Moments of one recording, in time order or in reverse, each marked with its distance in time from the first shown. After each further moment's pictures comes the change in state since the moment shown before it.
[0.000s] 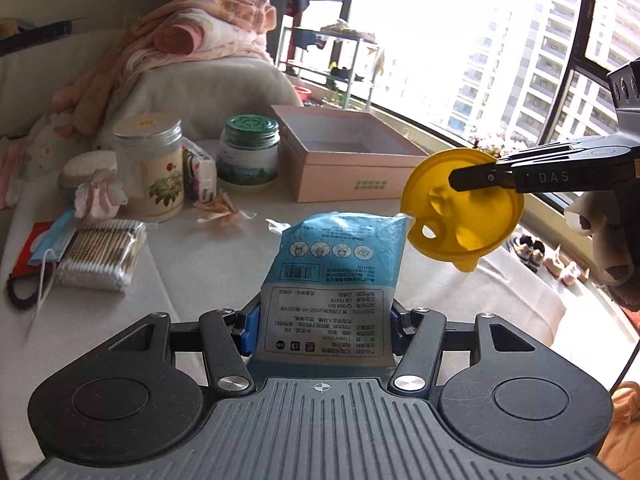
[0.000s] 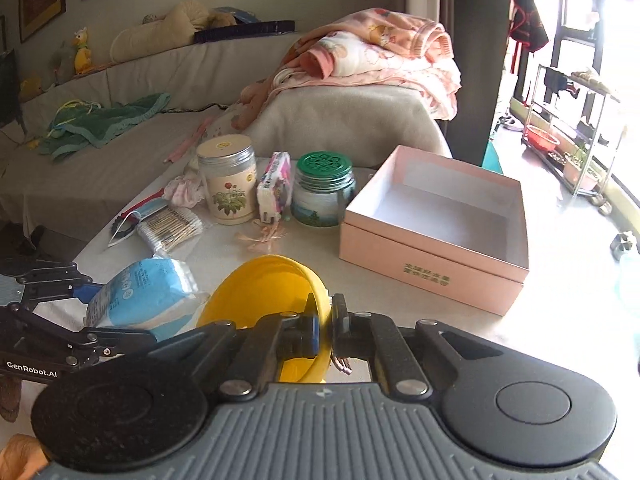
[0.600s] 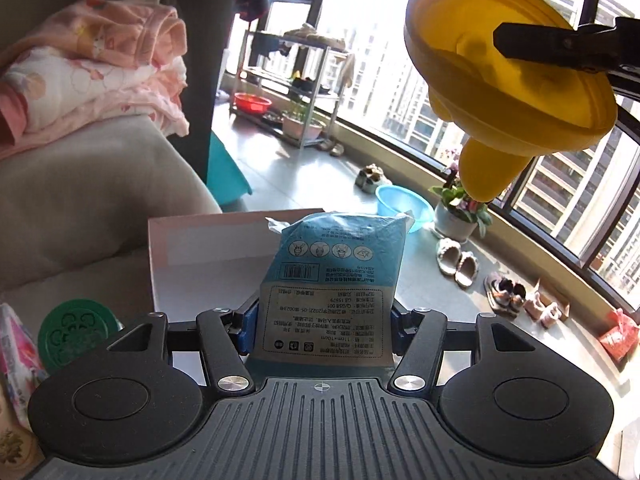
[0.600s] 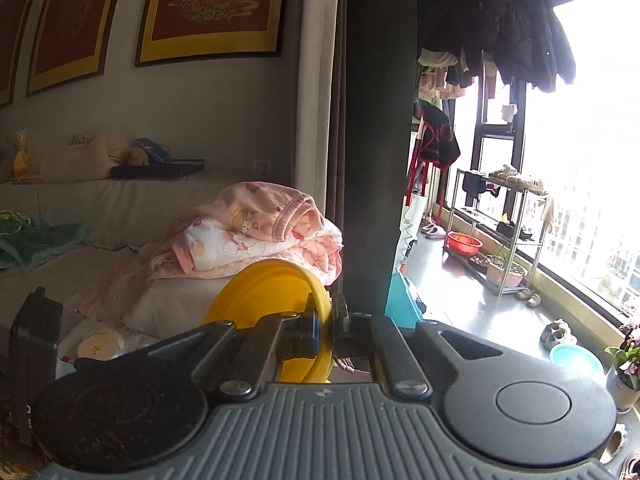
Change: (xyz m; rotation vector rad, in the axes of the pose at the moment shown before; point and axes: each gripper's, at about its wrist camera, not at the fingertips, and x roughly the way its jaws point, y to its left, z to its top) left arm 0.223 -0.032 0.190 -0.059 0.050 -0.115; right arm -0.029 -0.125 0.147 0.027 -0.348 -0.209
